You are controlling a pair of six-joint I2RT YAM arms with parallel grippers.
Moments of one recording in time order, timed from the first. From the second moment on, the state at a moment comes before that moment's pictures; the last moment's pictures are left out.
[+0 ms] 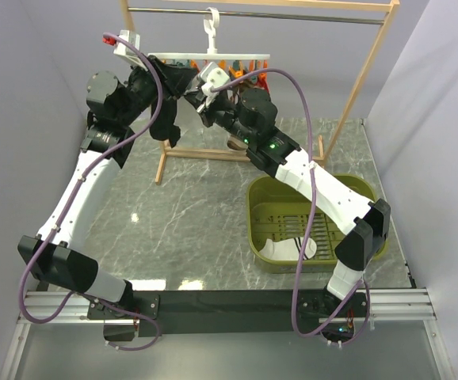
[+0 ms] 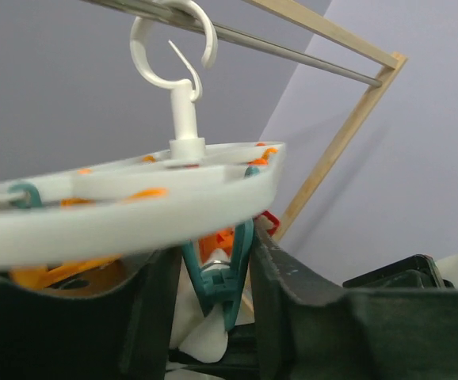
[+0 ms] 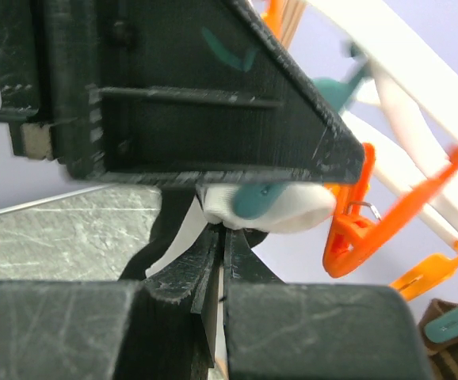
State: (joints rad) left arm -0.29 1.46 1.63 0.15 0.42 -0.54; right arm 0.78 1.73 1.80 0.11 -0.15 -0.30
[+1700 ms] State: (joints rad) left arm -0.32 1.07 1.34 -0.19 0.33 -0.47; right arm 0.58 0.99 1.05 -0.74 0.32 0.65
